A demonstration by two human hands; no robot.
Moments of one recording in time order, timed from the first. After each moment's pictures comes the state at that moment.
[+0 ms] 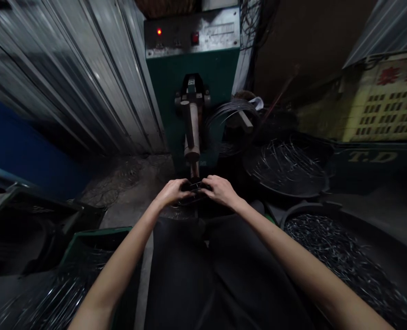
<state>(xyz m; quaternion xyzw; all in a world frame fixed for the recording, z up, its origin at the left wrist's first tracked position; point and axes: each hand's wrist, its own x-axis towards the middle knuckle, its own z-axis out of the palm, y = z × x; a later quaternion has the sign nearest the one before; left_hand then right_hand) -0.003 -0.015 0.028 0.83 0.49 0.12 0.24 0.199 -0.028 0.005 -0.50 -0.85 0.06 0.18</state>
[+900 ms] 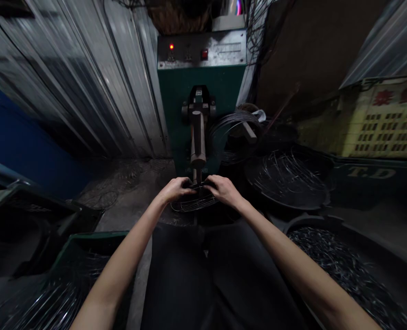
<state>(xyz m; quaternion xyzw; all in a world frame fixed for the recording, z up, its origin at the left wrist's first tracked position) -0.008 0.006 0.035 0.79 0.50 0.17 0.33 0.201 -0.008 0.016 -0.46 -0.84 0.10 0.27</state>
